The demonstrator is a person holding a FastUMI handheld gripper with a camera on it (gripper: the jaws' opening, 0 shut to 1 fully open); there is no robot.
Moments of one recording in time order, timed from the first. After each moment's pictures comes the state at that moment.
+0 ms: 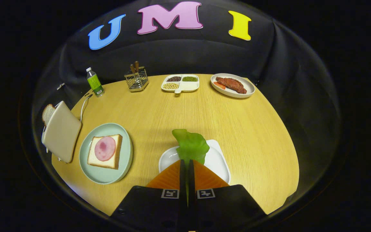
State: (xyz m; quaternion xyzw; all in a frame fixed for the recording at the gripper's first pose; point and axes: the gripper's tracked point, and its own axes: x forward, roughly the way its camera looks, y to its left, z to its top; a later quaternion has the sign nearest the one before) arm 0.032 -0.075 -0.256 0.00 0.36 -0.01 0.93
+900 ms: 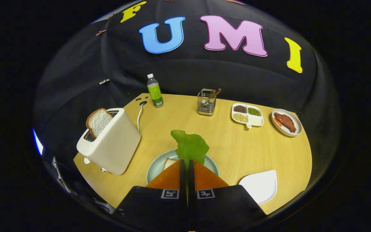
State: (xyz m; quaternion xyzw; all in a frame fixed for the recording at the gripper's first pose) arm 0.043 0.137 -0.191 -0.02 0.32 0.17 0.93
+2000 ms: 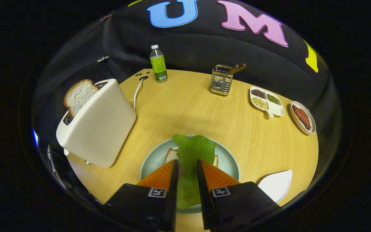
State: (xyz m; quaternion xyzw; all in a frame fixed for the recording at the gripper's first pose) arm 0.066 0.162 -0.268 -0.07 0.39 0.16 0.90
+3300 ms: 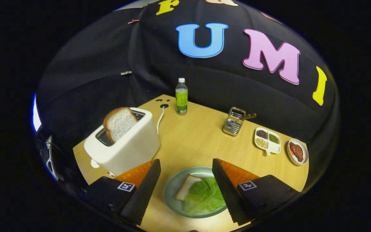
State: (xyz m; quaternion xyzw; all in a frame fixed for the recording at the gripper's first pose) arm 0.055 0.235 -0.151 -0.10 0.25 0.24 0.93
